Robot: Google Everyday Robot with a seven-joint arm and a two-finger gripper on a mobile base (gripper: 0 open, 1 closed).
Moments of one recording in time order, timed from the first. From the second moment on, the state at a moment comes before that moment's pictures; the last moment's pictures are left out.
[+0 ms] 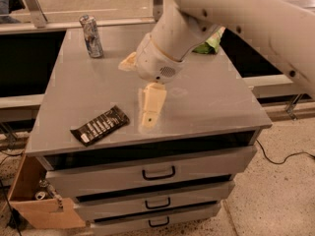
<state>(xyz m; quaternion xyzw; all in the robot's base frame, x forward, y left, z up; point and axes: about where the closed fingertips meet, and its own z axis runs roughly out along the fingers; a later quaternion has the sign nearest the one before) 0.501 0.055 0.896 -0.79 0.55 0.17 0.23</state>
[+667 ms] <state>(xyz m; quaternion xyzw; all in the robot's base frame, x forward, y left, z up) 0.477 0.120 0.864 -0.81 0.50 0.19 0.23</state>
